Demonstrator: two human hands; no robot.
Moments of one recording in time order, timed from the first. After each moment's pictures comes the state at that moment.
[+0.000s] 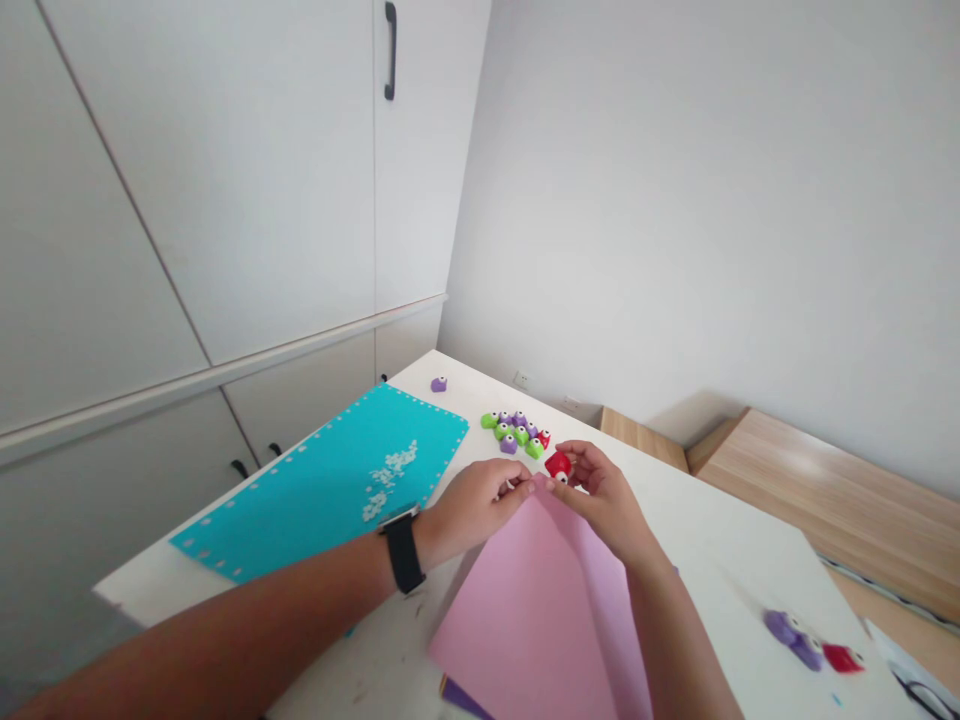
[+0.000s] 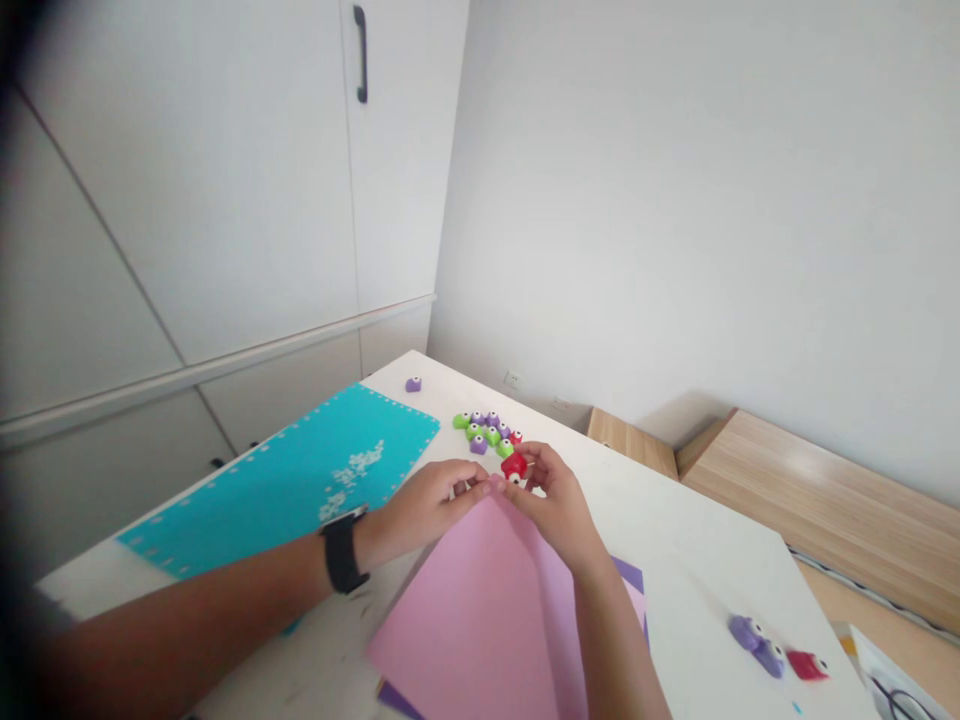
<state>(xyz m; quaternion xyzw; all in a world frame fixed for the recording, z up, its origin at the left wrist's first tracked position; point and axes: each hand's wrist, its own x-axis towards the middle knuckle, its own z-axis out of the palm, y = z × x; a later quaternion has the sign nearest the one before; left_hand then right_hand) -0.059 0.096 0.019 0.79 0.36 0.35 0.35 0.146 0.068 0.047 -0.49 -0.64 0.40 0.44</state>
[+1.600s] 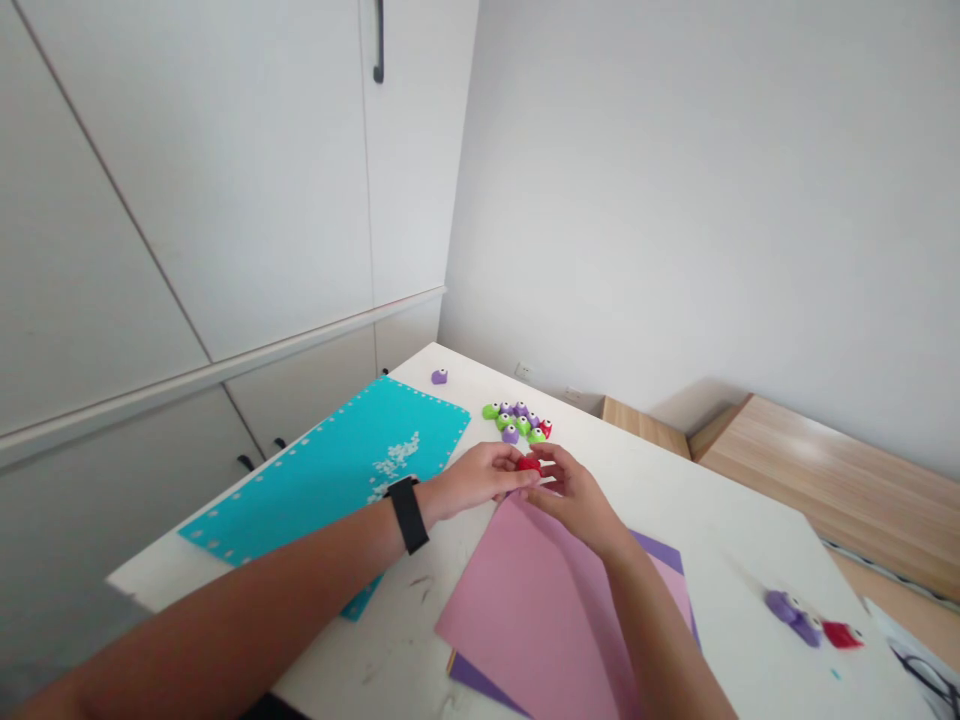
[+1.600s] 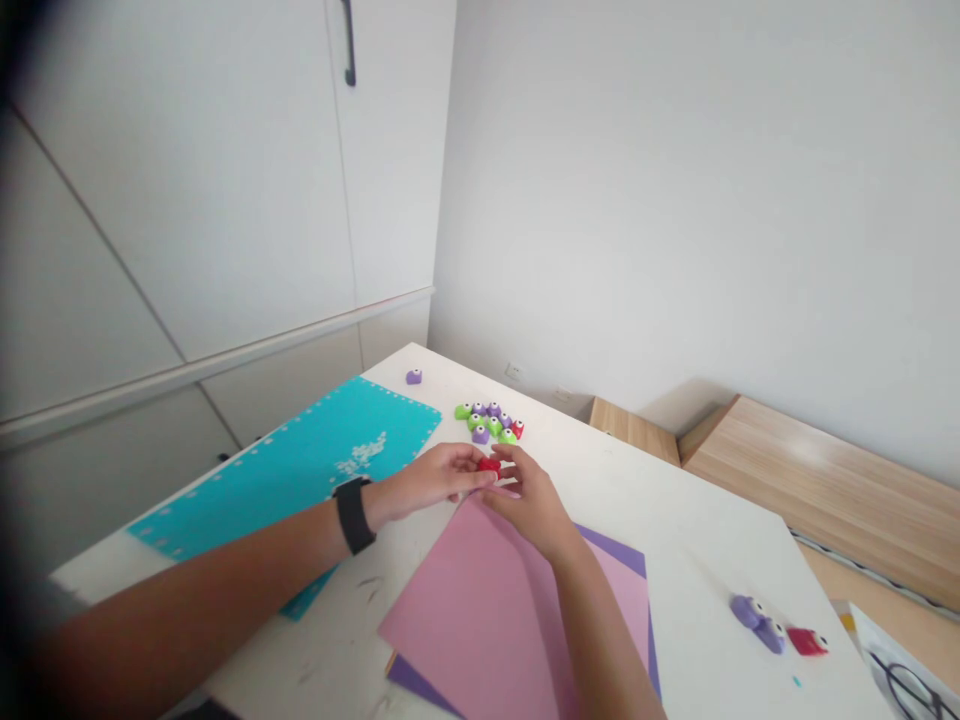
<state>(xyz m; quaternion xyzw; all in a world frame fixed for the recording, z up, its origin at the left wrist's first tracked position) -0.058 0.124 -0.006 0.62 0.33 0.29 0.65 0.133 0.074 0.009 -0.51 -0.67 0.39 0.38</state>
